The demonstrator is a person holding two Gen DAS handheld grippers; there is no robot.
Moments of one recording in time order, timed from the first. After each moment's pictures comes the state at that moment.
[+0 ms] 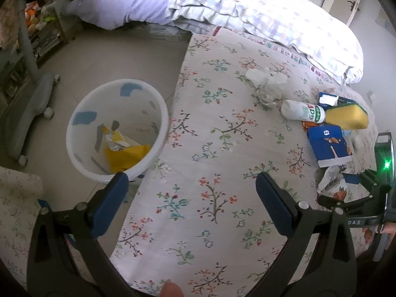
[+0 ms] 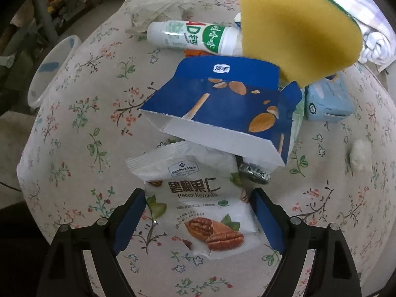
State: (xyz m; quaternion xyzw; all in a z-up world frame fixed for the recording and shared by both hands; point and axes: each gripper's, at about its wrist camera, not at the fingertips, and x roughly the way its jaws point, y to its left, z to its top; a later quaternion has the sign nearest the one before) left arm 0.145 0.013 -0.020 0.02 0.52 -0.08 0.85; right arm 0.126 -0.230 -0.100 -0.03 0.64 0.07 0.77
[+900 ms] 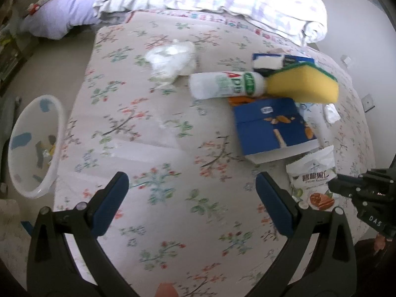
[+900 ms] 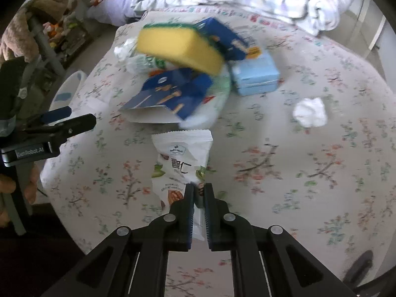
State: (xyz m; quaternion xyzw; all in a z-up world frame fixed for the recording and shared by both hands) left arm 0.140 -0.117 -0.044 0.06 0.54 -0.18 0.82; right arm 0.062 -0.332 -0.046 0.06 0.59 0.07 0.80
